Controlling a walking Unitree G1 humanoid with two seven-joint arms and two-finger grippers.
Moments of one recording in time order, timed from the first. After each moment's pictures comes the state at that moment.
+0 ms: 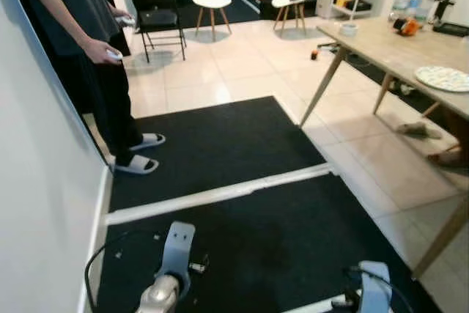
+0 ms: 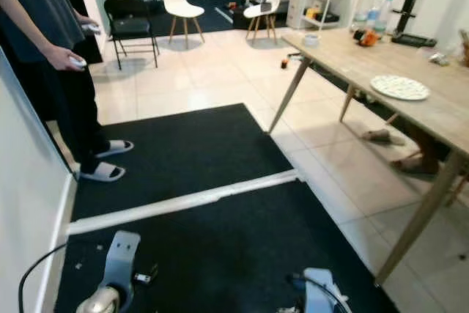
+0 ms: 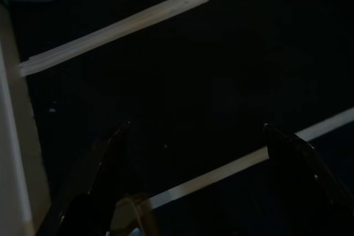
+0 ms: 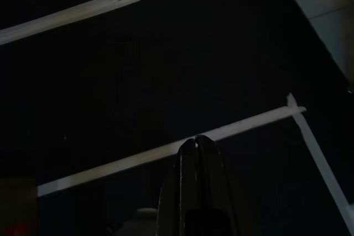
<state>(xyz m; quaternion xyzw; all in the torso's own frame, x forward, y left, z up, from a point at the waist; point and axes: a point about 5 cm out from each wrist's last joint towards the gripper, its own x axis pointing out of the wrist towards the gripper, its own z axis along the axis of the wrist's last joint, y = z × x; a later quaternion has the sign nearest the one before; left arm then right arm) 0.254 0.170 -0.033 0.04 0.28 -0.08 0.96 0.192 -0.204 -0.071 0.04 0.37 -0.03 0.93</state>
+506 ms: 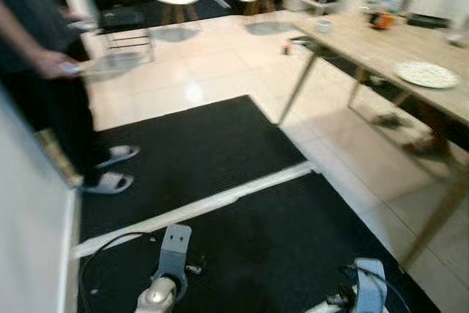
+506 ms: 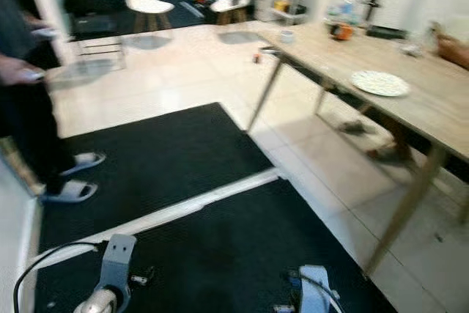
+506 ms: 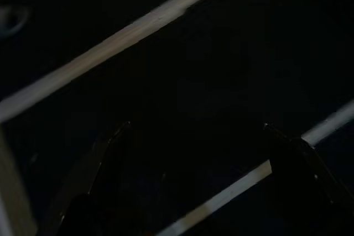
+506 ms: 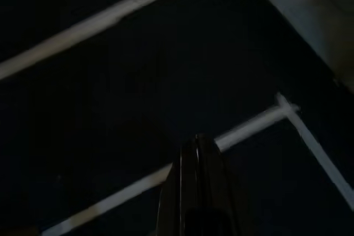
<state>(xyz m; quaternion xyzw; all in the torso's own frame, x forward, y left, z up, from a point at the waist) 0.257 0.167 -0.031 0.04 0.27 -0.08 0.96 0.190 -0.204 -0.072 0.04 0.37 -0.02 0.93</state>
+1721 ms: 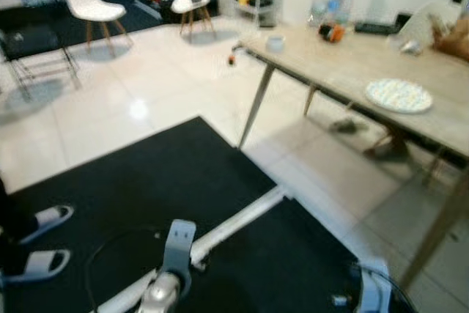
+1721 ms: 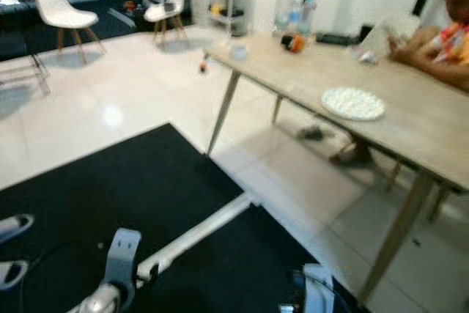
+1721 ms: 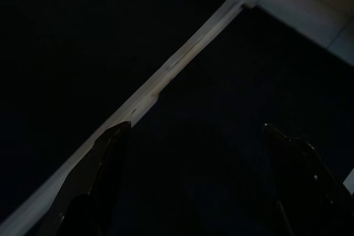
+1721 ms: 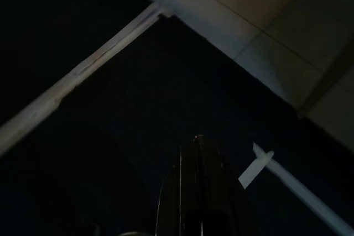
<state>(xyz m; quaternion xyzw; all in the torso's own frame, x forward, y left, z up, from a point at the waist) 0.256 0.171 -0.030 0.04 0.27 -0.08 0.96 0.200 -0.204 -0.066 0.04 0.36 -0.01 0.93</state>
